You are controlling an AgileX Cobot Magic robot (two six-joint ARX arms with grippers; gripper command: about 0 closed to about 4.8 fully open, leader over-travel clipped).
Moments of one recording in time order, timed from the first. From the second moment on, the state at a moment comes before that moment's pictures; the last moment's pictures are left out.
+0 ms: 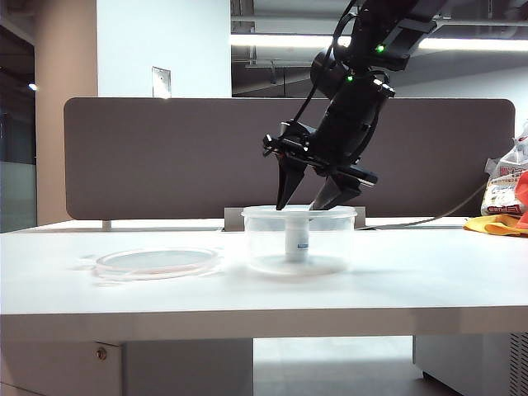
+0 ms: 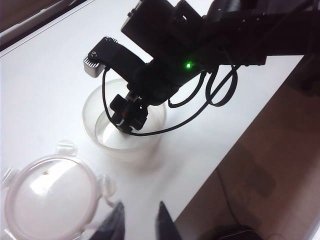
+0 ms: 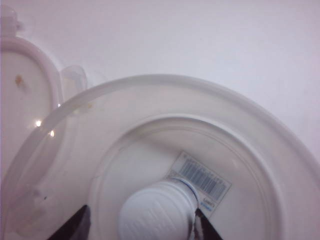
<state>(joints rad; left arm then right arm) -0.59 1.36 1.74 -1.01 0.20 0.07 0.43 2.11 1.75 -0.56 -0.24 0.17</state>
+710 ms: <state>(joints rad) -0.59 1.36 1.74 -1.01 0.20 0.07 0.42 2.13 1.75 -0.56 -0.24 0.17</state>
